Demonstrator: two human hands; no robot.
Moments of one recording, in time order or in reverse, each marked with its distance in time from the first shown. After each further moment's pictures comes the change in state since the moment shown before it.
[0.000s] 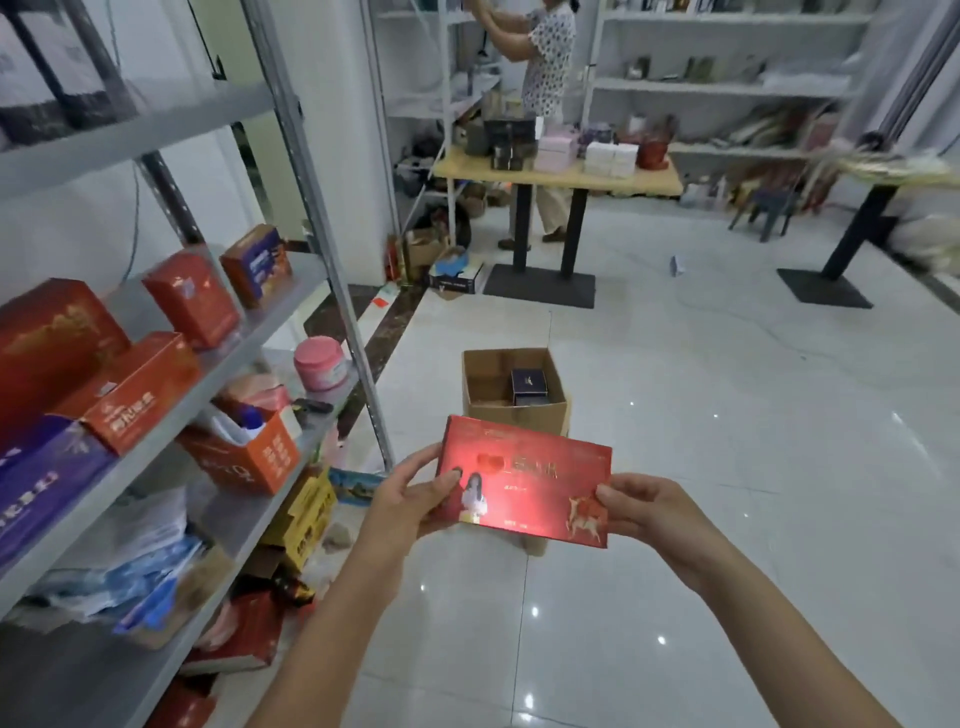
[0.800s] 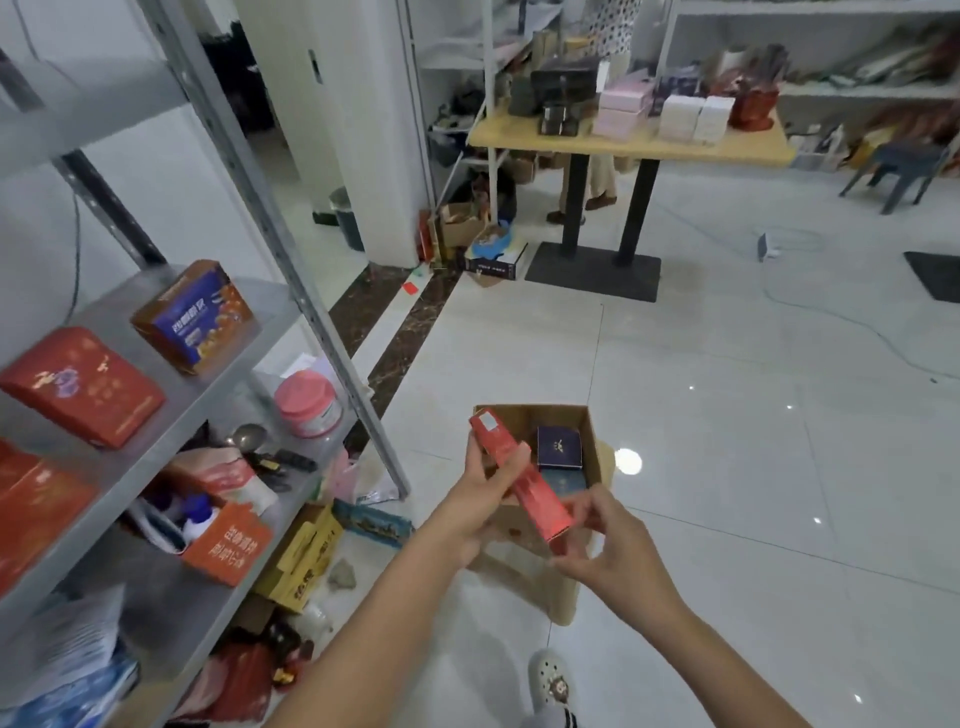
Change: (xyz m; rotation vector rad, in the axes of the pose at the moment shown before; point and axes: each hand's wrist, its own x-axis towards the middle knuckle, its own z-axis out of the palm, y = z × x) left_hand 0.325 0.022 0.111 -0.005 -0.122 -0.302; right_hand 0.281 -0.051 -0.009 -0.533 -0.082 -0.305
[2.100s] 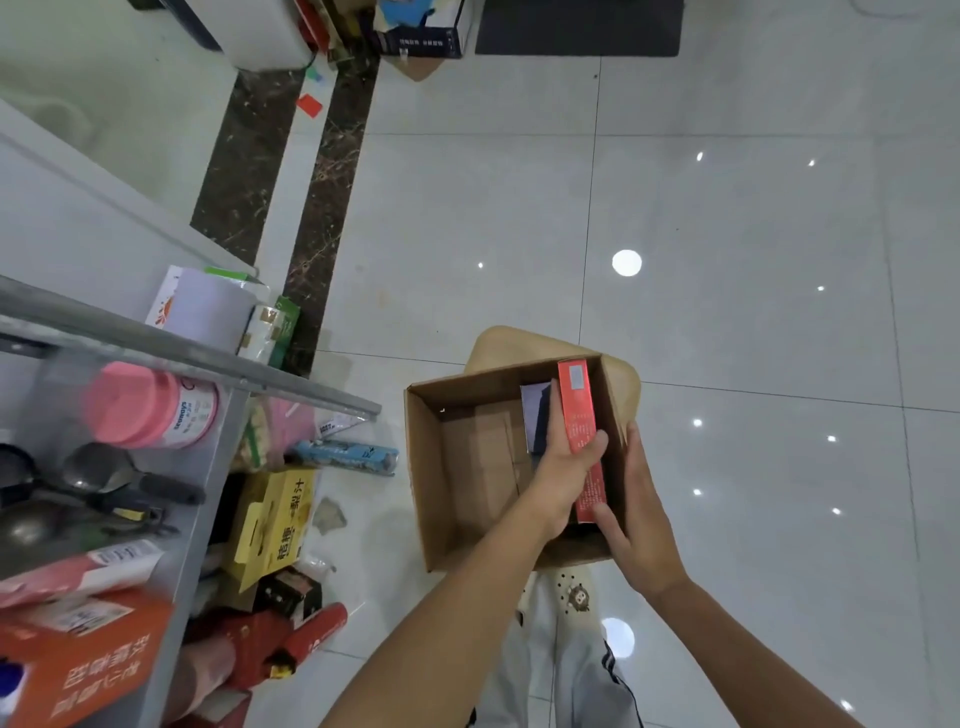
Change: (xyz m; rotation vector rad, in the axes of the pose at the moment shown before) left_hand 0.339 -0.115 0.061 0.024 -0.079 -0.231; right_hand 0.204 0.281 0.071 0.060 0.114 0.128
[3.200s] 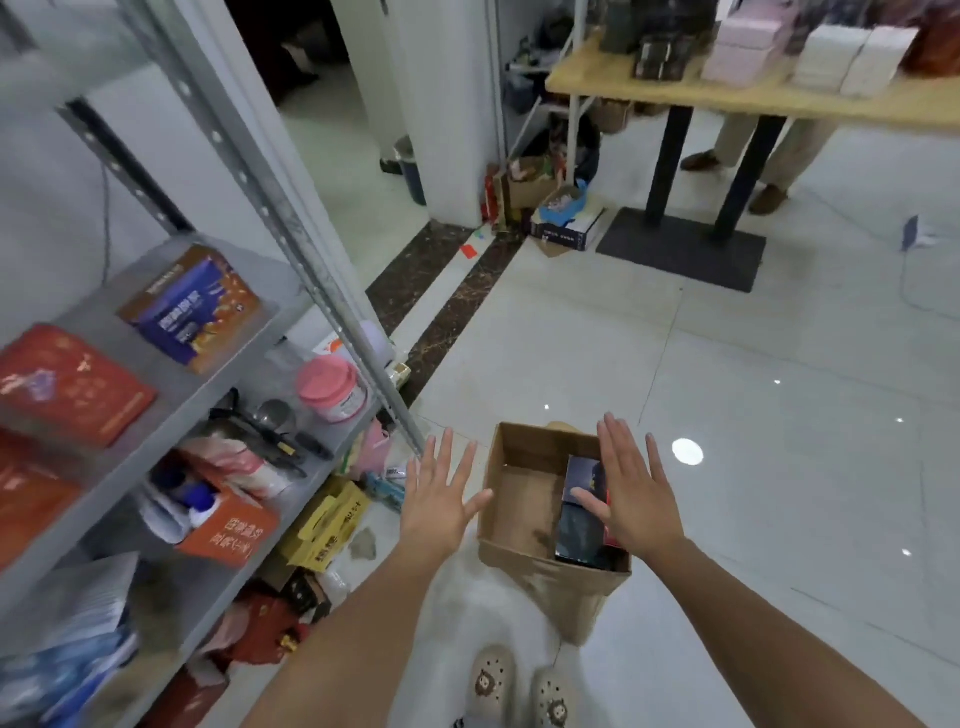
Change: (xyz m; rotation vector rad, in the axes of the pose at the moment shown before) left_hand -0.202 0.026 -0.120 1.500 0.687 0.218; right_hand 0.018 -0.149 -0.075 -0.952 -0.157 -0.445
